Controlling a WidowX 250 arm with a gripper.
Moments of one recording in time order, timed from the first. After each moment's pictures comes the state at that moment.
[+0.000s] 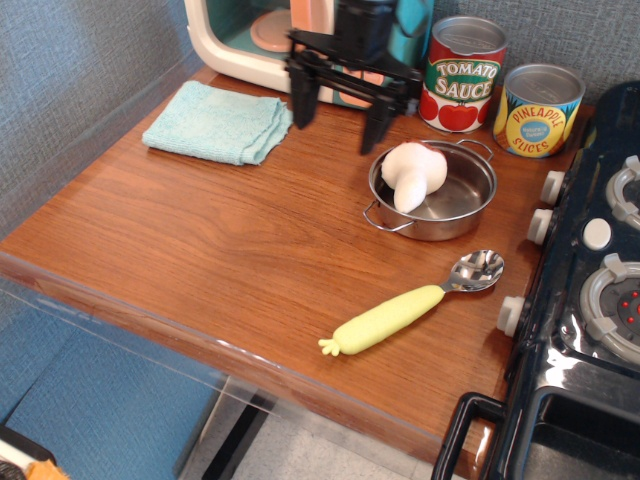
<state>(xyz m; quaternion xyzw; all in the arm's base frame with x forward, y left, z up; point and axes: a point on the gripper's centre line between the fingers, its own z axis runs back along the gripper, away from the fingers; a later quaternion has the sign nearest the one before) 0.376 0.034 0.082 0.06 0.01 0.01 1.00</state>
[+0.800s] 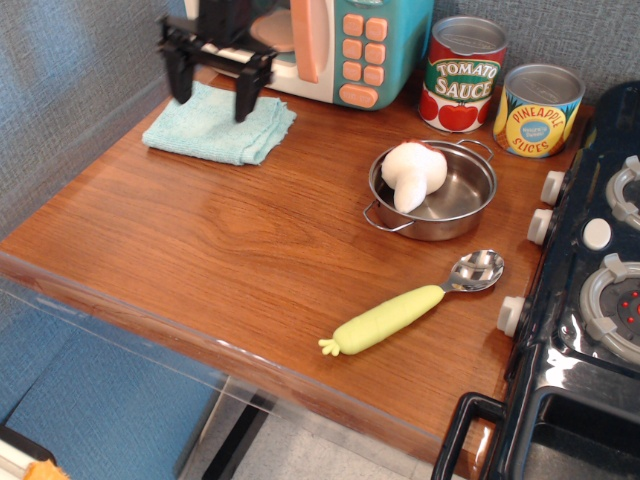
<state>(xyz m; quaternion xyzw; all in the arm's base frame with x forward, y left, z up) 0.386 0.167 0.057 0.09 0.02 0.11 0.99</state>
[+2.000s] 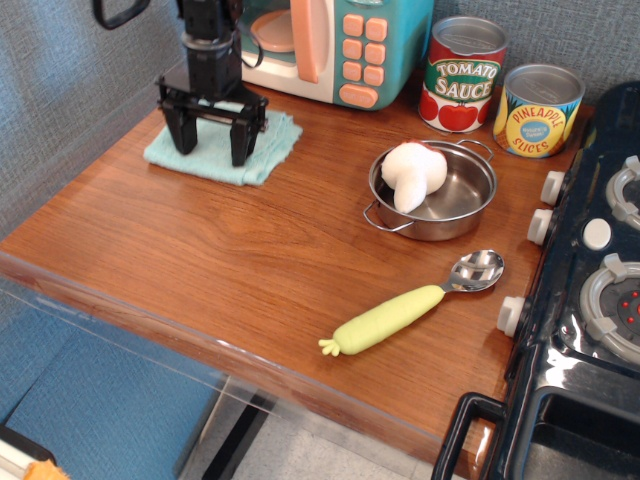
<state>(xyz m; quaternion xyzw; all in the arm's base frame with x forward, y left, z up) 0.366 0.156 0.012 0.03 0.03 0.10 0.99</state>
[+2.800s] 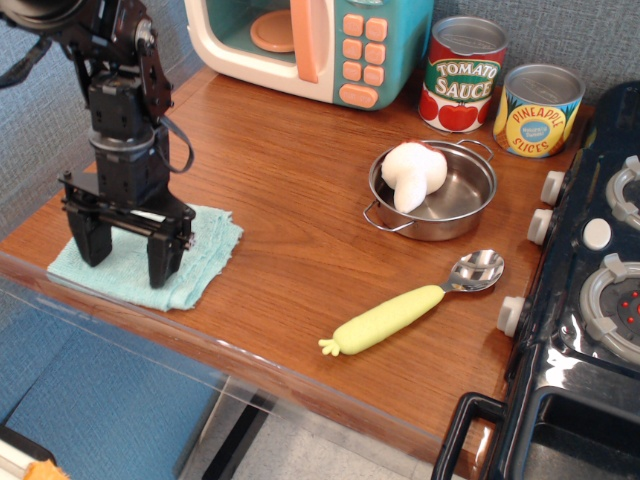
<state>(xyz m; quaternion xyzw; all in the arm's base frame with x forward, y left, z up) 0.231 0.132 0.018 0.06 0.06 0.08 0.99</state>
